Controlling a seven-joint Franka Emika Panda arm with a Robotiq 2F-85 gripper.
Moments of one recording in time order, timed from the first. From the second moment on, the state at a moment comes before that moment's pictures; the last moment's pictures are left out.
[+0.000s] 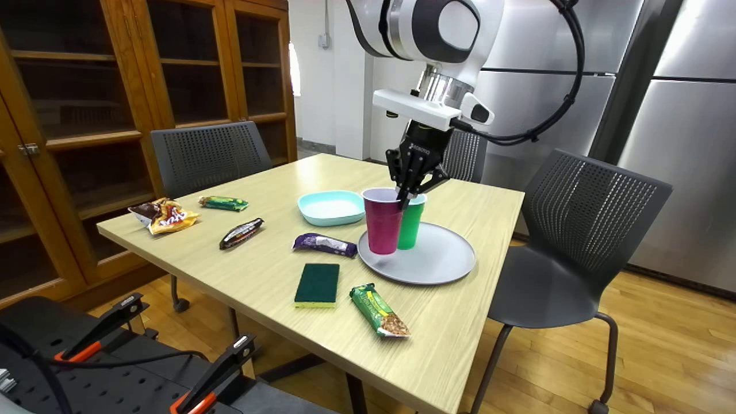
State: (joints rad) arm -0.31 0.45 -0.20 -1.89 0.22 2.08 -0.30
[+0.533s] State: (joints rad) arm -0.33 0.53 -0.19 -1.81 0.22 2.04 -0.30
